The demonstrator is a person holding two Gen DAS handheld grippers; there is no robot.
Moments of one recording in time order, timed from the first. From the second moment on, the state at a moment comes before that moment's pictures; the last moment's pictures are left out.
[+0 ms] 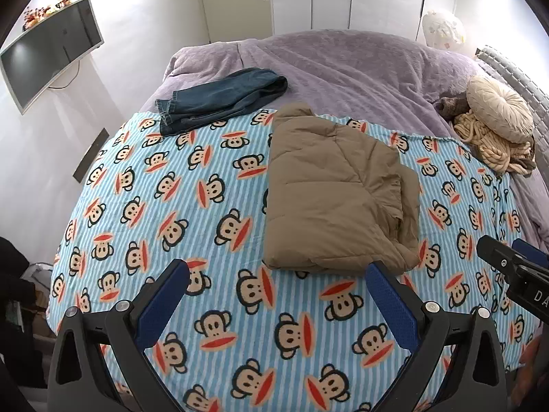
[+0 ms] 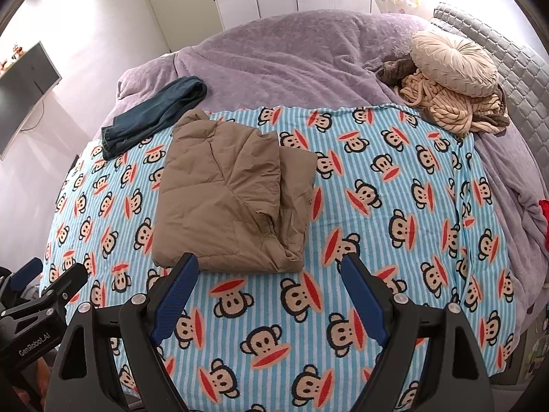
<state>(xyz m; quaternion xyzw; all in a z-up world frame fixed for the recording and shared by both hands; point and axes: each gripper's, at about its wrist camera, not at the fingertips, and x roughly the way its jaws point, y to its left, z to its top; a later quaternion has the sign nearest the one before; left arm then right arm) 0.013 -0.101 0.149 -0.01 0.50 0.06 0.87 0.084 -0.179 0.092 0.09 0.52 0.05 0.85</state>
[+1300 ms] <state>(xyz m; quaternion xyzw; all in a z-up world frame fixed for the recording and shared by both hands) 0.014 -0.097 0.145 -0.01 0.50 0.07 0.86 0.090 -0.178 0.093 0.10 0.52 0.05 0.85</state>
